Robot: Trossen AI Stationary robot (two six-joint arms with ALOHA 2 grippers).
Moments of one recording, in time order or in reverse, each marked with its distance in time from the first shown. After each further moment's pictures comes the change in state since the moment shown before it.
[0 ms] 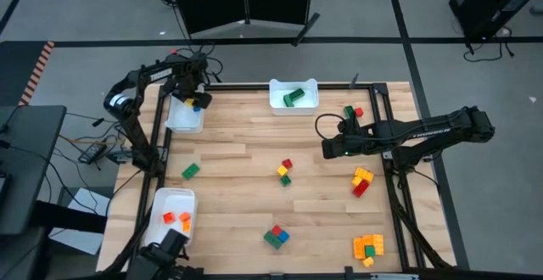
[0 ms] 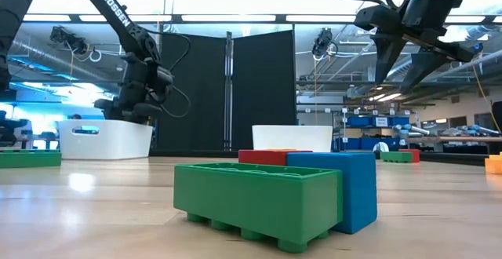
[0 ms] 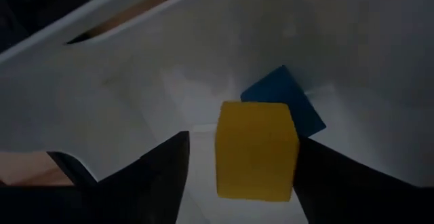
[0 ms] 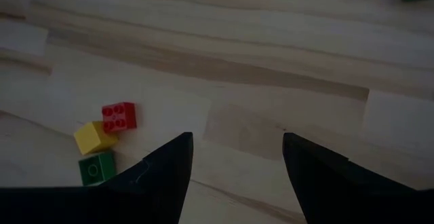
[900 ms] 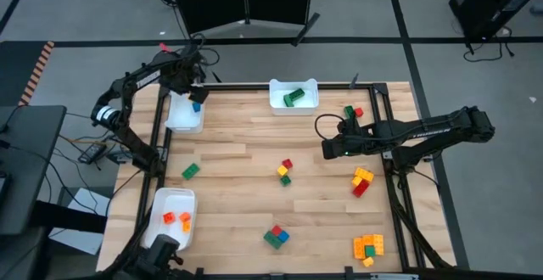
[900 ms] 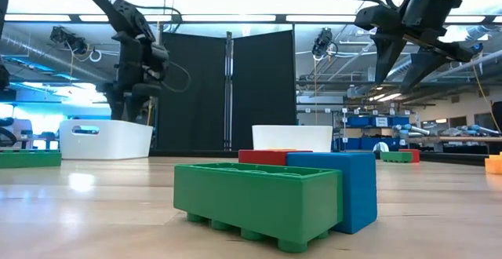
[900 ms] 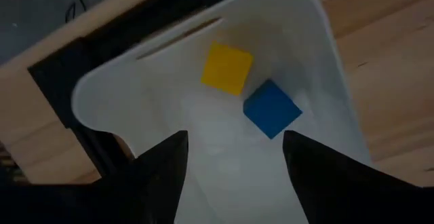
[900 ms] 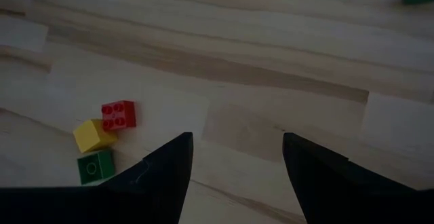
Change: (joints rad) left arm 0.000 -0.173 -0.001 0.009 0.002 0.064; right arm 0.000 0.000 0.000 0.002 0.000 -0.016
